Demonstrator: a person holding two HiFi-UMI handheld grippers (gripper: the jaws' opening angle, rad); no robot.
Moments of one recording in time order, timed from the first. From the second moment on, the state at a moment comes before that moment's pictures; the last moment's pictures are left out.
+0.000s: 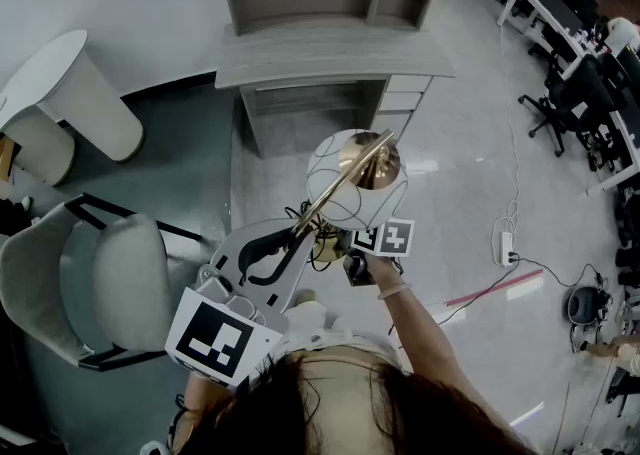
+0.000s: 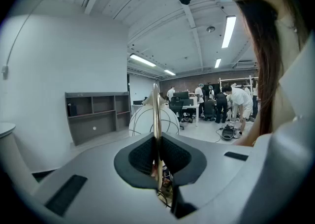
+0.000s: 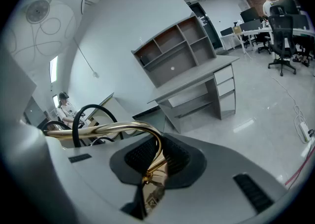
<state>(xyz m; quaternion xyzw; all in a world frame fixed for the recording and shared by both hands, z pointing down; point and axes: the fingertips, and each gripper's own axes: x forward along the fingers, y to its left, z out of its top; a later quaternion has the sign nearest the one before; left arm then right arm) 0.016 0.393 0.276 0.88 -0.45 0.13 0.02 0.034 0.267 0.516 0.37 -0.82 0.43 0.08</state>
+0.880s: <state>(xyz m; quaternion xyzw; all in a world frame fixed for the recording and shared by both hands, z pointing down) 0.011 0.384 0.286 0.91 -0.40 0.13 0.01 0.054 0.248 0.555 0.44 -0.80 0.39 0.11</state>
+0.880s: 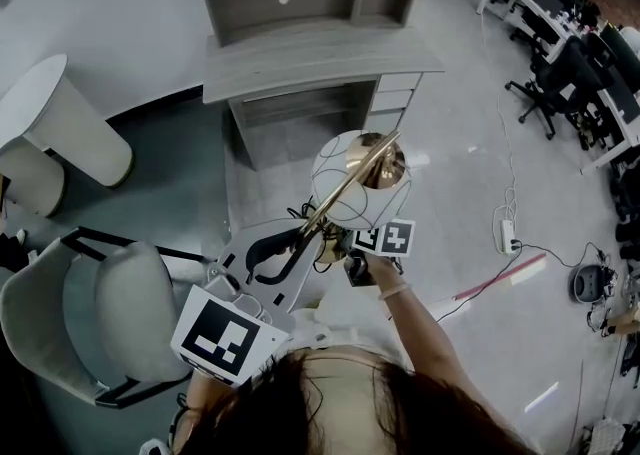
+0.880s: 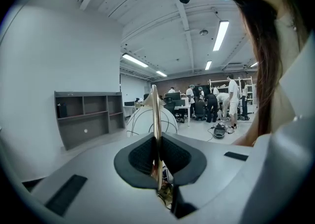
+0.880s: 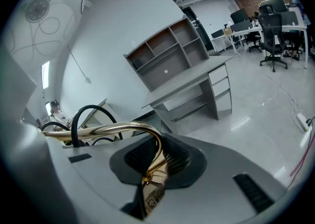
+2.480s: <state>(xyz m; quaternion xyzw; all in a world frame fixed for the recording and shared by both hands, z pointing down) 0.003 0.246 0.289 0.90 -0.43 0.12 0.00 0.063 0.126 0.561 0.45 -0.79 0.39 0.10</state>
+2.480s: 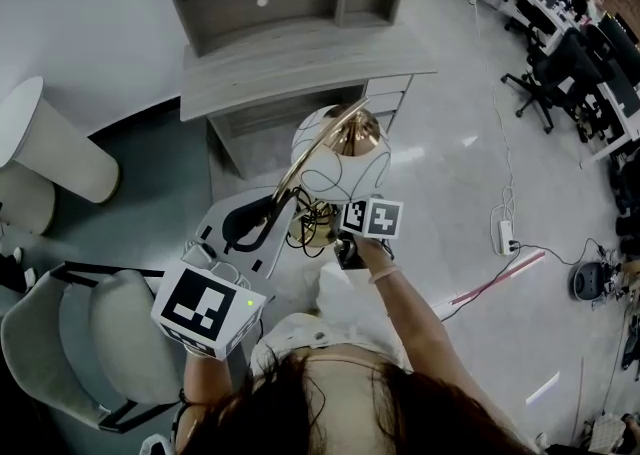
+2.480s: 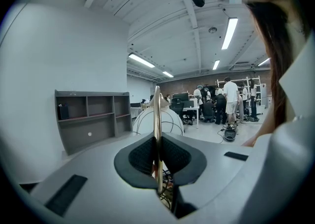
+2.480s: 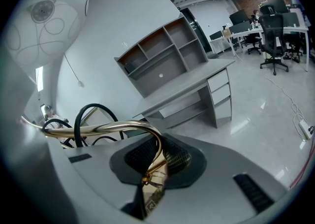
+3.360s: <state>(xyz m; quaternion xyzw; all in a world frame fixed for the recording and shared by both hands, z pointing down) 0.015 0.183 0.285 0.88 -0.47 0.12 0.00 0.066 0.072 0.578 0.42 -0.79 0.42 0.14</state>
